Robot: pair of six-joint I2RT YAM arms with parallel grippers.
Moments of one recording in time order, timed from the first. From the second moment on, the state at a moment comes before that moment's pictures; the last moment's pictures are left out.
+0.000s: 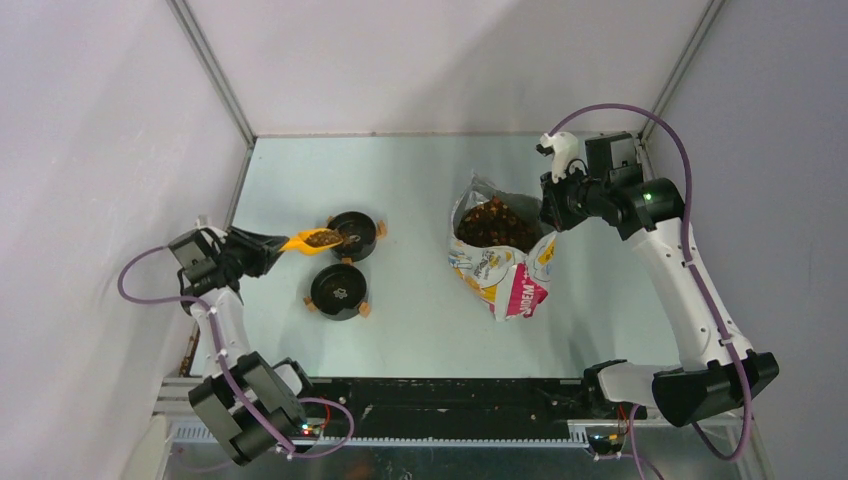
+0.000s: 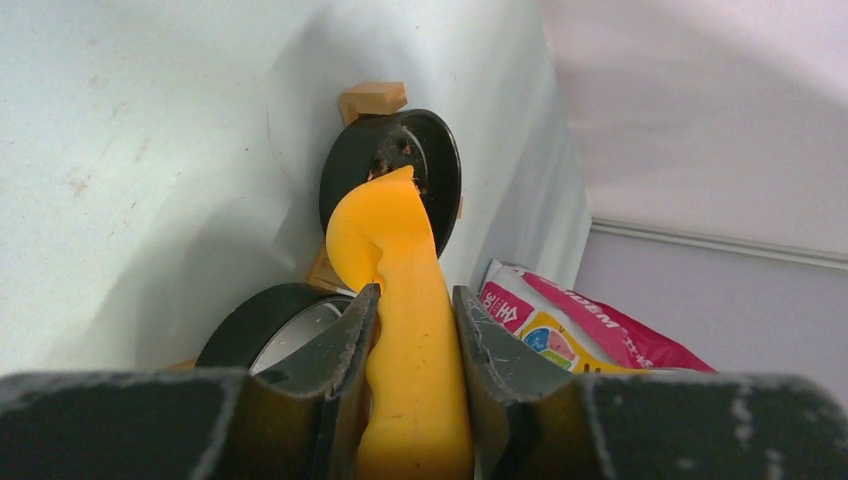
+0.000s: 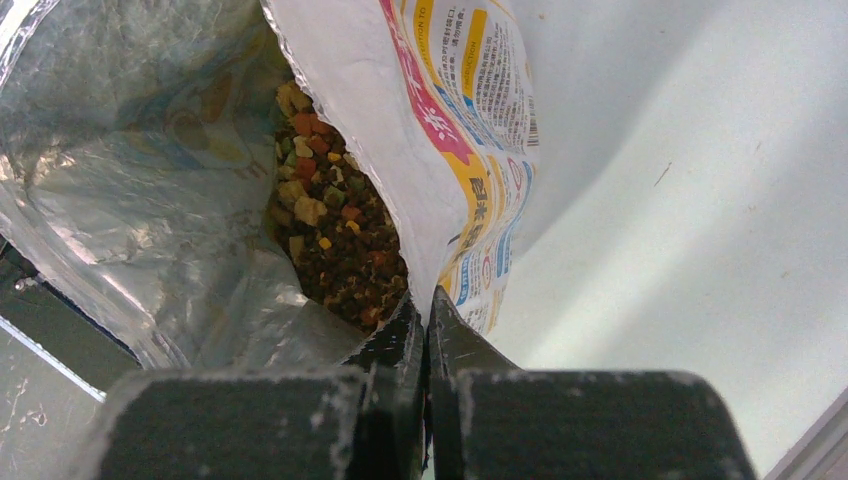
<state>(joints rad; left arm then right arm) 0.61 1.03 0.66 -0.30 0.71 -0.75 0.28 1.27 1.48 -1.01 -0.32 -0.16</state>
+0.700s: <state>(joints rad) 0.41 1.11 0.87 -0.43 0.56 -0.52 0.26 1.26 1.47 -0.99 -0.34 -0.16</state>
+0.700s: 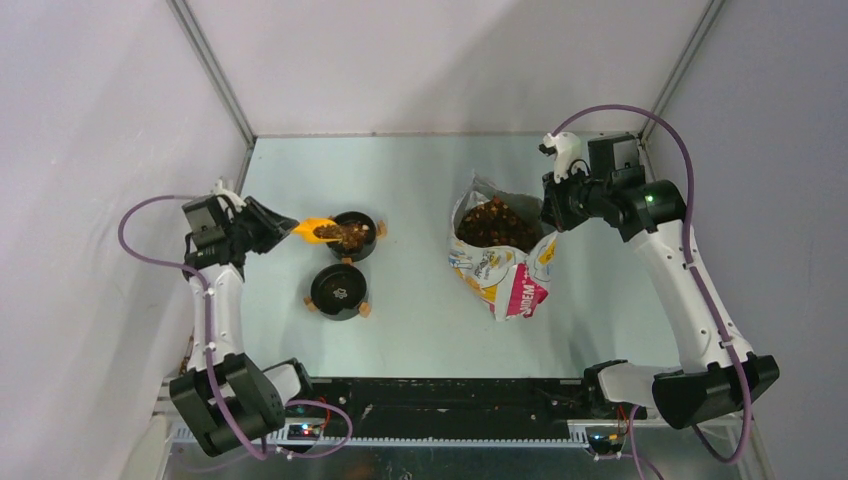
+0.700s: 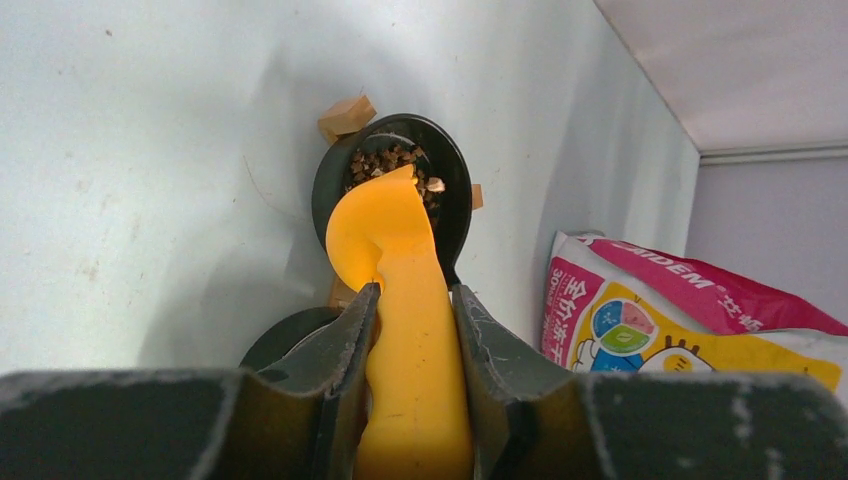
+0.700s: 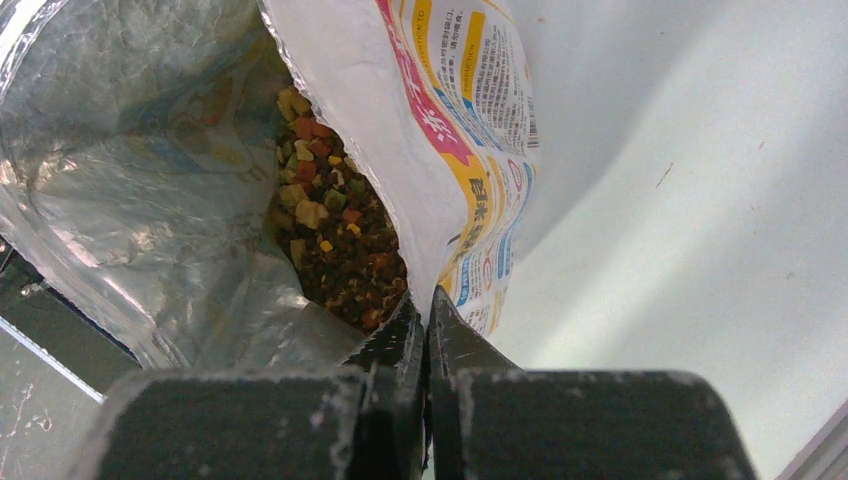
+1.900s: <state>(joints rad) 0.14 0.85 0.96 -0.46 0.35 -0.18 0.25 1.25 1.46 -0.99 -0.34 -0.15</state>
